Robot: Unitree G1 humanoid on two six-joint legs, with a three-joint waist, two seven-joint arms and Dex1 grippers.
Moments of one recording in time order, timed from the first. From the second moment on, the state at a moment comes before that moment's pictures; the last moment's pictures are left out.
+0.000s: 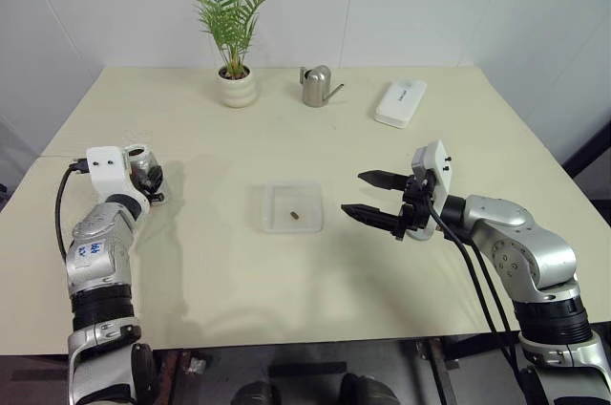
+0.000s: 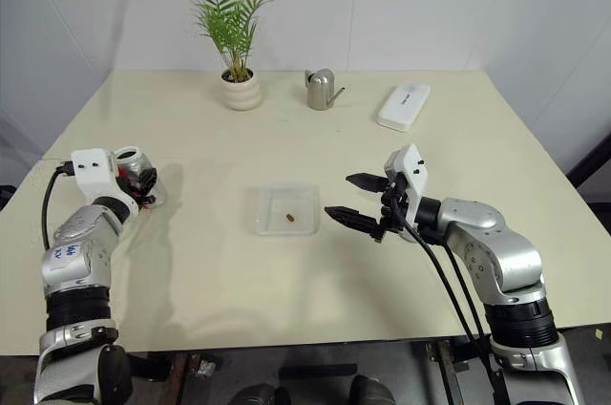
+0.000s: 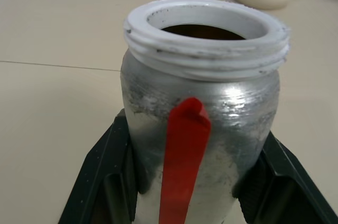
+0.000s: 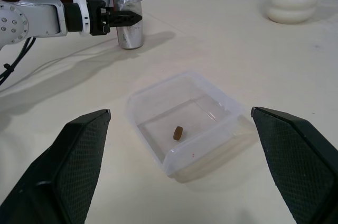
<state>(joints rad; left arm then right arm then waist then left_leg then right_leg) -0.59 0.44 0.48 0.29 -0.18 0.47 -0.17 -0.53 -0.57 -0.03 -0.19 0.58 0.64 0.88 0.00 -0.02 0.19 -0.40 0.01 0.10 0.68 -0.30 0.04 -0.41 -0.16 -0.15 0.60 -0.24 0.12</state>
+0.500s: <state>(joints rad) -0.25 0.54 0.45 0.04 -0.23 0.39 -0.30 -0.49 -0.58 -0.03 -0.29 0.64 0.72 0.88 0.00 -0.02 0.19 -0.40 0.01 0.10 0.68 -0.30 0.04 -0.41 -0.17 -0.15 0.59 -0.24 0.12</state>
